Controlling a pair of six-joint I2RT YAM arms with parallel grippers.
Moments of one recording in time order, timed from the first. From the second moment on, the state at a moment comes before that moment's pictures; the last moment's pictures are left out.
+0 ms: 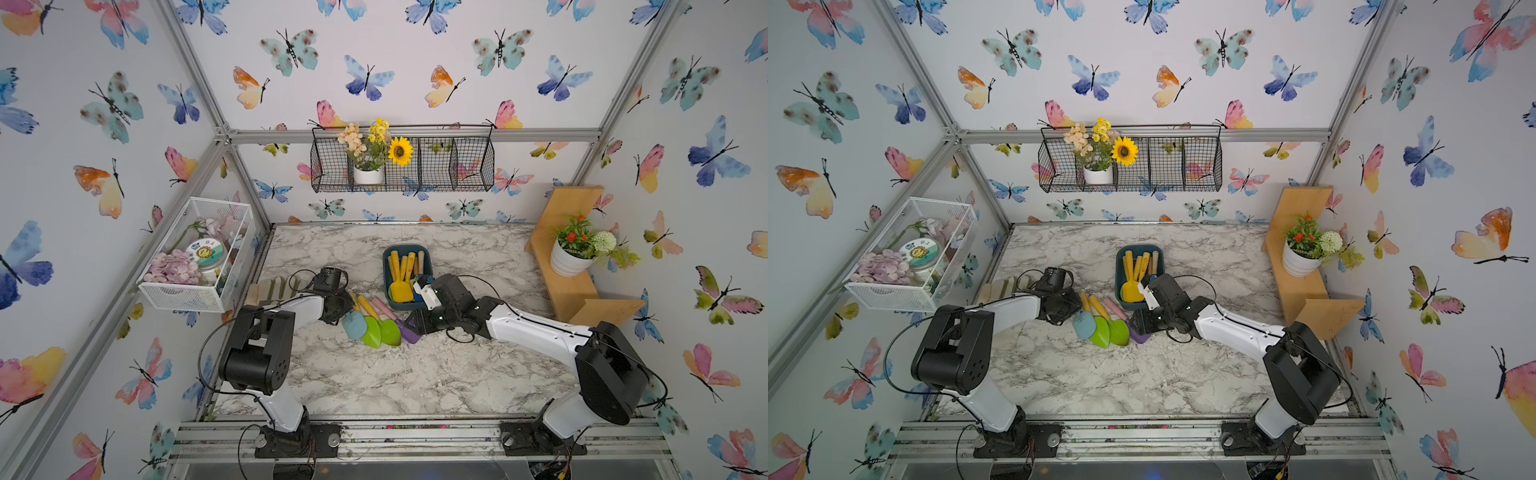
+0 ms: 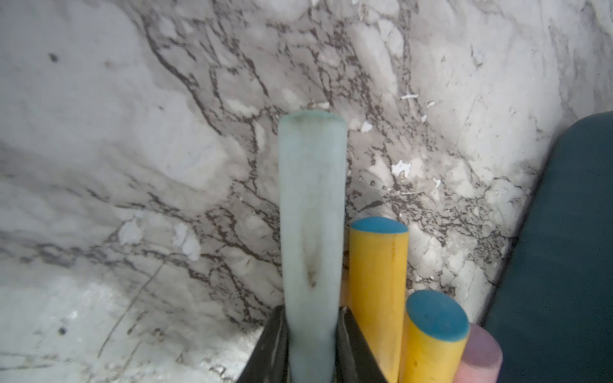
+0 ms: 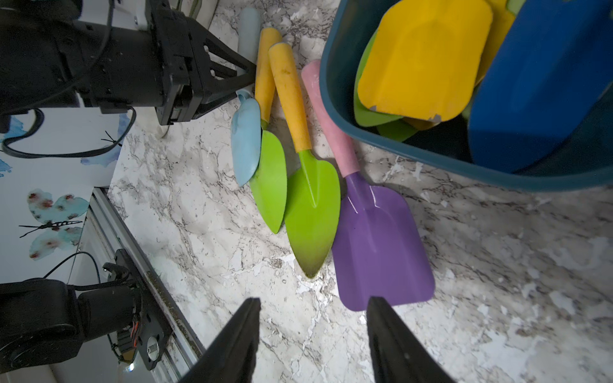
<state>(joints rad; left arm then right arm) -0.22 1.69 0.89 -0.24 0.07 -0.80 0.81 1.57 1.00 -0.29 -0.28 0.47</state>
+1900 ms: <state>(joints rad) -0.59 1.94 1.61 -0.53 0.04 -0.68 0.60 1.31 0.87 -0.36 -0.22 0.48</state>
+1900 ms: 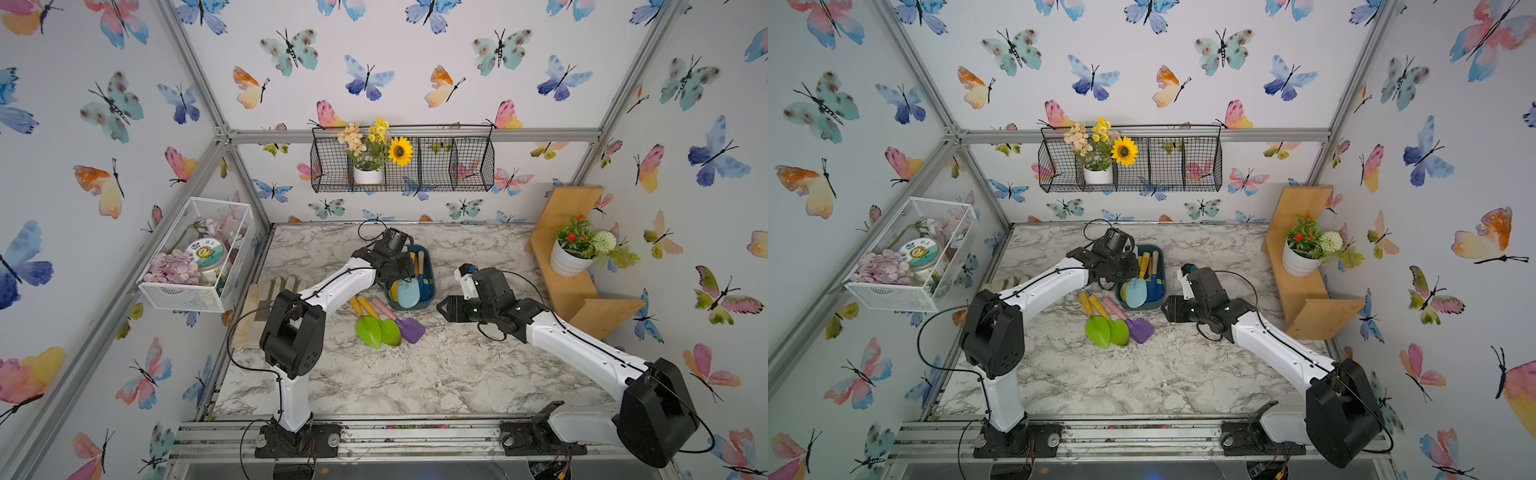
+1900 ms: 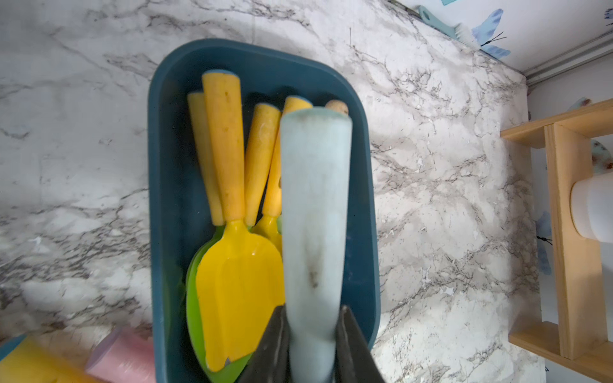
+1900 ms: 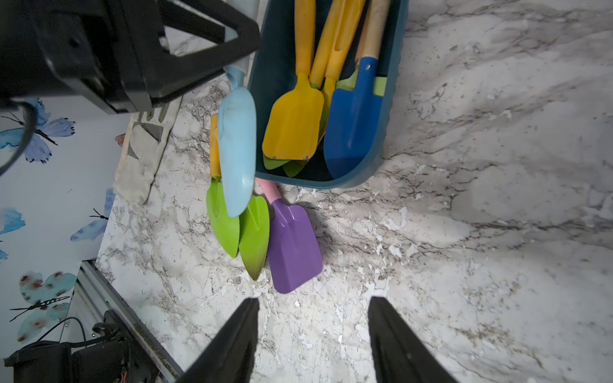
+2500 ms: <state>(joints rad) -0.60 2.19 1.86 -0.58 0.01 -0.60 0.59 1.31 0.86 -0.38 -0.22 0.48</state>
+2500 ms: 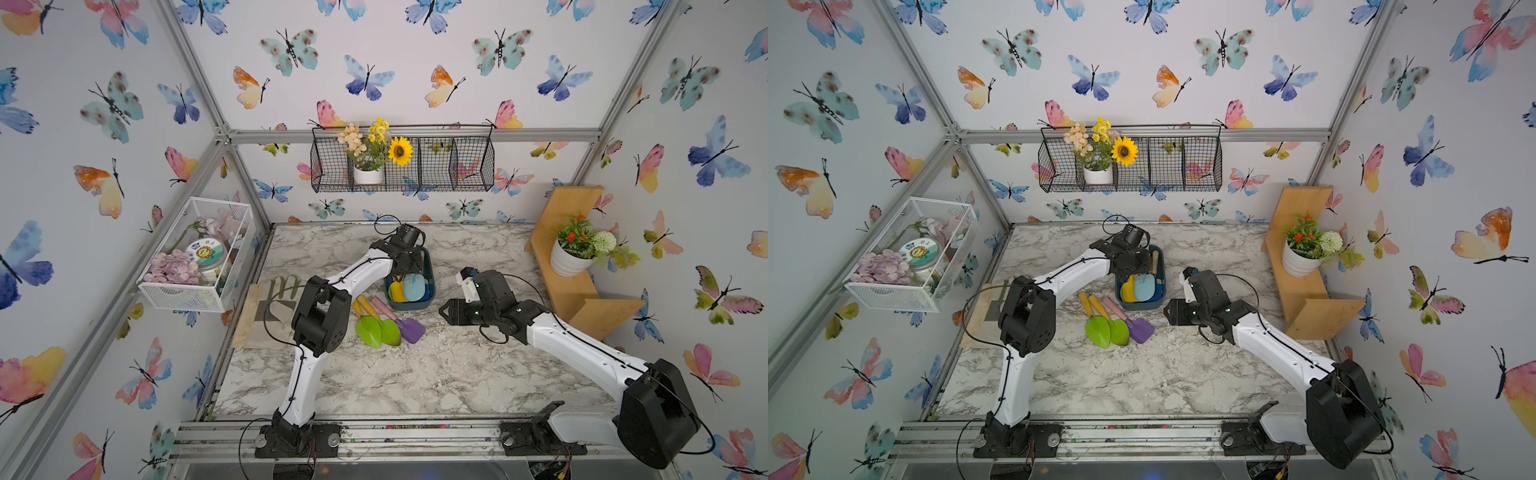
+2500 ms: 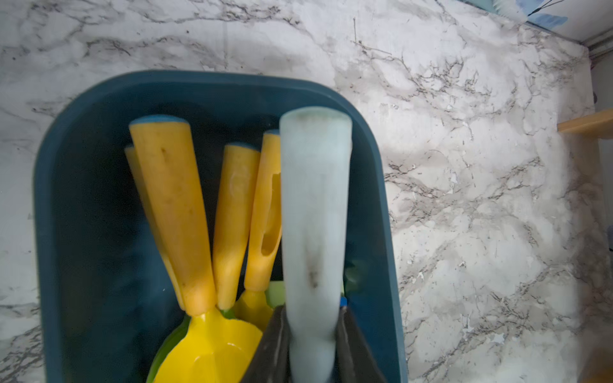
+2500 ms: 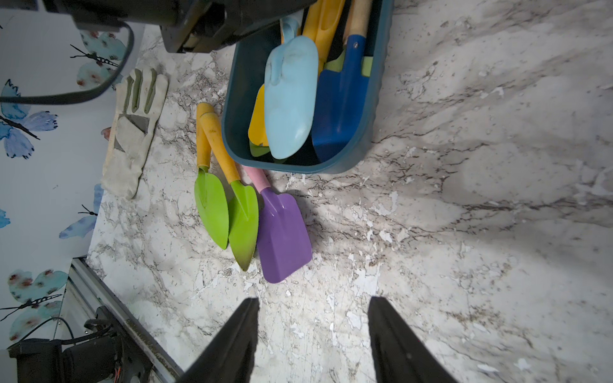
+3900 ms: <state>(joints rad) -0.60 2.23 1.81 -0.58 -0.07 -0.55 0.59 1.32 0.86 -0.39 -0.22 0.52</state>
